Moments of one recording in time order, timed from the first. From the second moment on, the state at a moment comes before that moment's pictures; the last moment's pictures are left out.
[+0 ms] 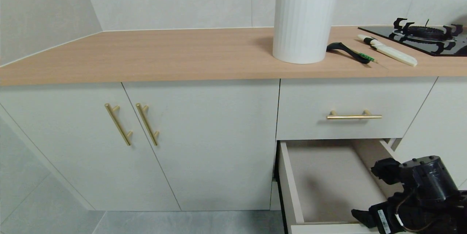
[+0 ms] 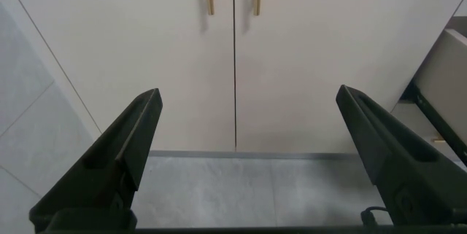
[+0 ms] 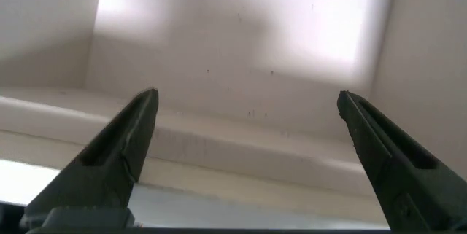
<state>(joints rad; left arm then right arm) 0.00 0.00 0.00 0.00 0.02 0.00 0.40 1.61 -0.32 -0.43 -0.20 0.09</state>
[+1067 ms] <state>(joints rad) 0.00 0.00 0.00 0.00 0.02 0.00 0.50 1.34 -0.29 -0.17 -0.20 0.11</state>
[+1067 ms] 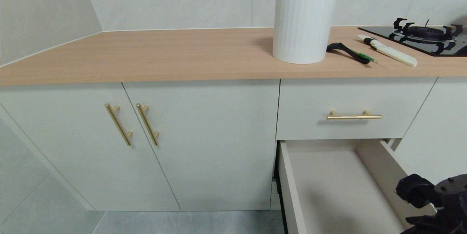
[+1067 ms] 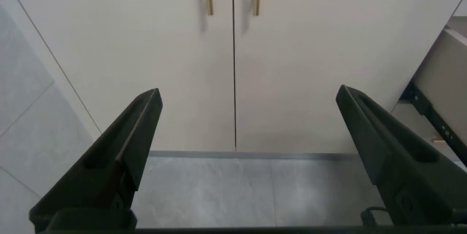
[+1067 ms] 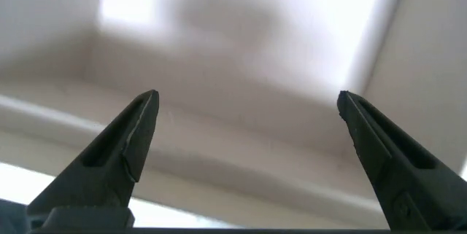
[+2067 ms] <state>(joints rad) 0.00 0.00 0.00 0.00 0.02 0.00 0.37 1.27 -0.81 0.23 -0.02 0.12</state>
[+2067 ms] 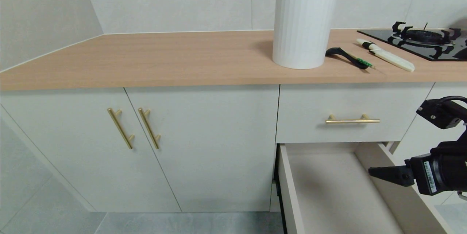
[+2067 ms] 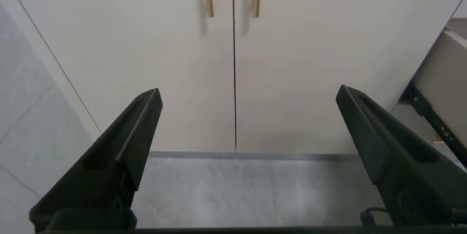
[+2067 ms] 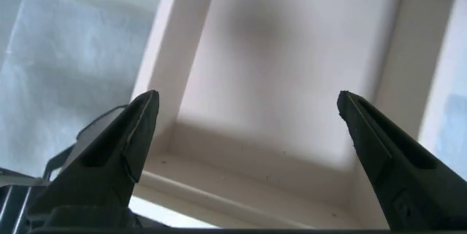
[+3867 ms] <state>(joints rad) 0.00 0.00 0.00 0.00 0.02 0.00 0.25 1.59 -1.24 0.24 -0.04 0.07</state>
